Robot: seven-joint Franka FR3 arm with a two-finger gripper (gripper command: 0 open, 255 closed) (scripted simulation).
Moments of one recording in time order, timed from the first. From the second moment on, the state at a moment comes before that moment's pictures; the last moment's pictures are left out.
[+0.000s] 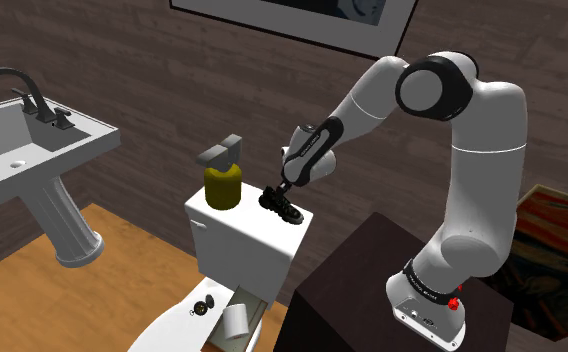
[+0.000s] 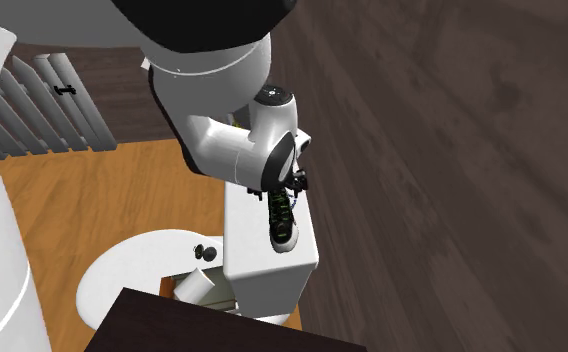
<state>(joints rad) 0.01 0.48 -0.01 -2.30 0.13 2.94 -0.41</state>
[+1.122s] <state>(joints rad) -0.01 0.63 0.01 -2.24 0.14 3.03 -0.44</state>
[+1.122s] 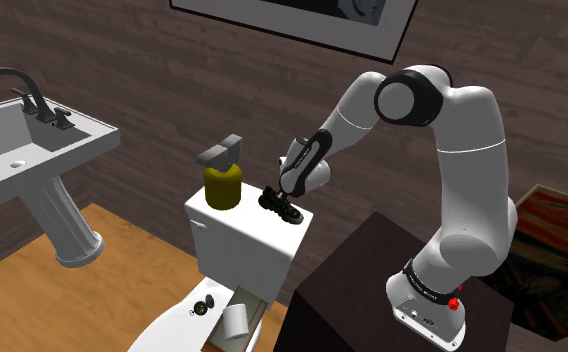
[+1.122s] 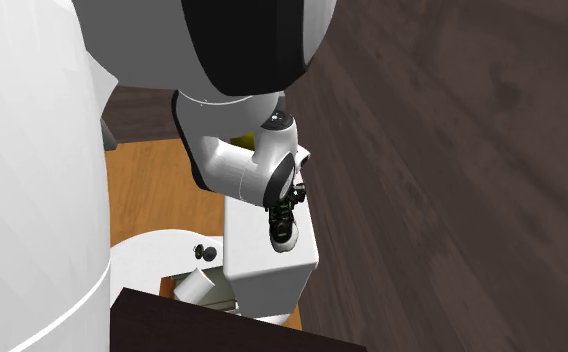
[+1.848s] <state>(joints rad) 0.00 0.52 0.00 -2.28 0.13 2.95 -0.43</state>
